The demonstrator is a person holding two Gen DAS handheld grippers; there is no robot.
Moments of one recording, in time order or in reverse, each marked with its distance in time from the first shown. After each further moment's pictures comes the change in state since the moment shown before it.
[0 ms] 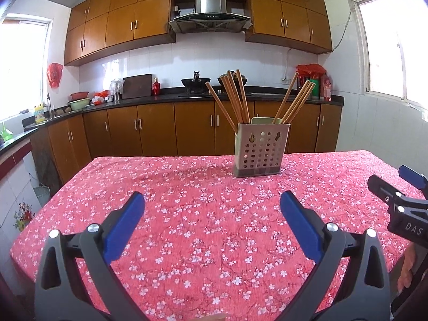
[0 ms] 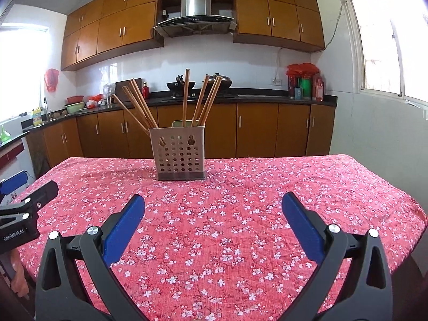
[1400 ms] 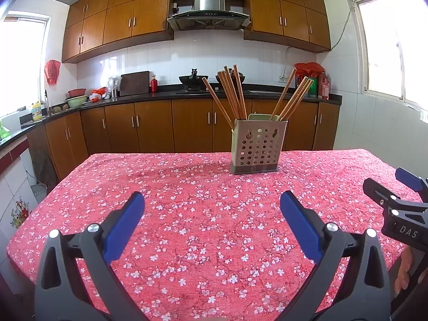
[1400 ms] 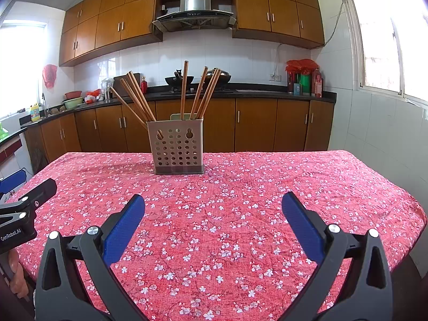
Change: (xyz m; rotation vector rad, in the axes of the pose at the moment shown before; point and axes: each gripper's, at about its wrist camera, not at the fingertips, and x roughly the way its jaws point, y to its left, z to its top) left arm 0.003 -0.007 -0.002 0.000 0.014 -0.012; right arm 0.005 -0.005 -0.007 -0.004 0.029 -0.001
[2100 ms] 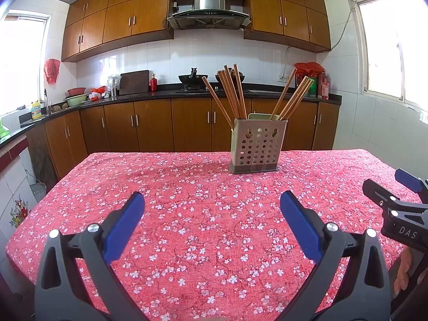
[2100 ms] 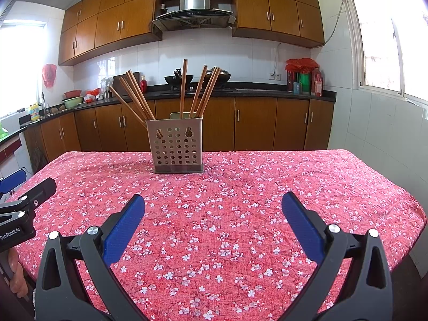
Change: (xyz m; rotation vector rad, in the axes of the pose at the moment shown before) left arm 0.001 -0.001 0.000 -0.002 0.003 -0.001; right arm 0.002 -0.002 -0.001 0.000 0.004 0.000
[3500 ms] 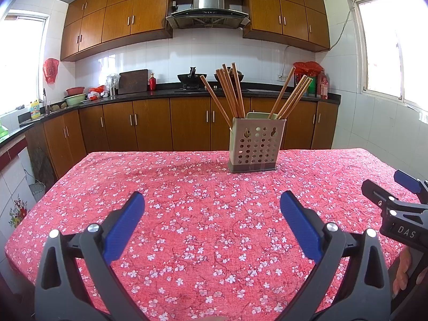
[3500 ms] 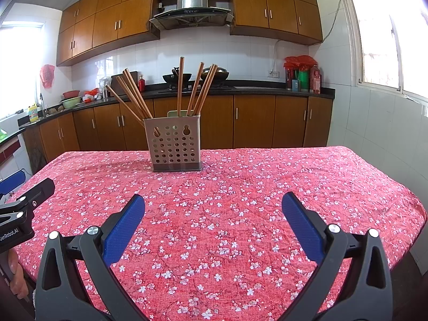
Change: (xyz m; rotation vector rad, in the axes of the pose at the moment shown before) left arm 0.000 -0.003 0.000 -0.003 0.002 0.002; right arm 0.002 -0.003 -0.004 0.008 0.009 -0.003
